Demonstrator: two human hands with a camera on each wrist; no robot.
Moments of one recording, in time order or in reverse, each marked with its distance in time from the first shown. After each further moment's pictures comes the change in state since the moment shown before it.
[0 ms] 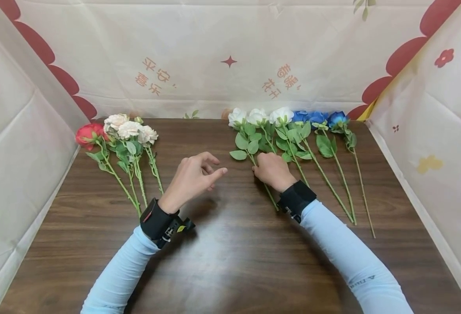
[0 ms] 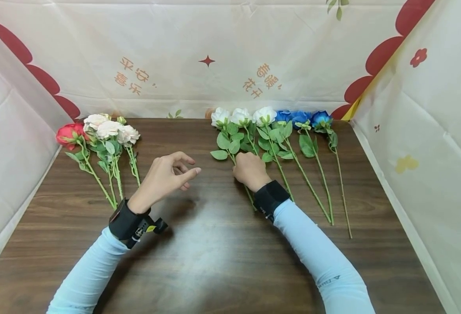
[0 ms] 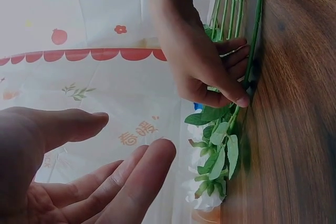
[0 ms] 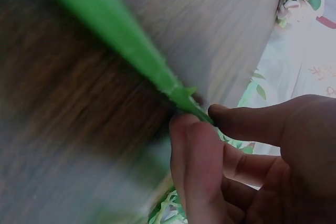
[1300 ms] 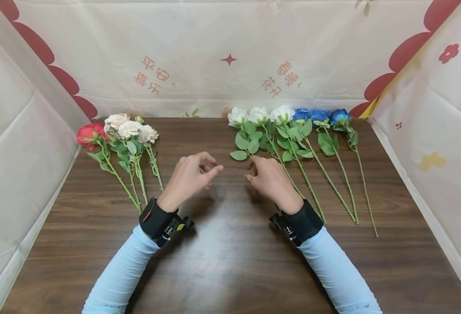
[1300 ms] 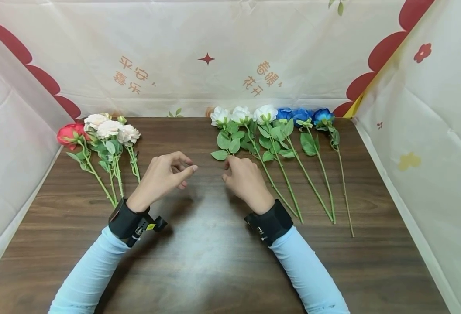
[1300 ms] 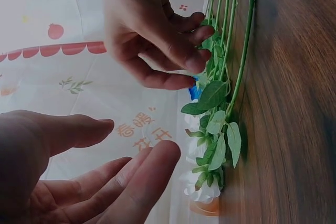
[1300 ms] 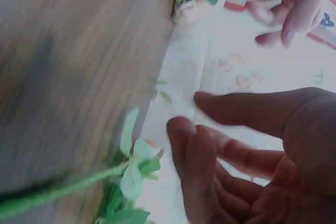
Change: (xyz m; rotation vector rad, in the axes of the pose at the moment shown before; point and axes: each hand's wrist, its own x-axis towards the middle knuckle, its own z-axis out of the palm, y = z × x) left_hand 0.003 -0.005 -0.002 0.034 0.007 -0.006; right_hand -0.048 -0.035 -0.014 0.206 0.168 -0.099
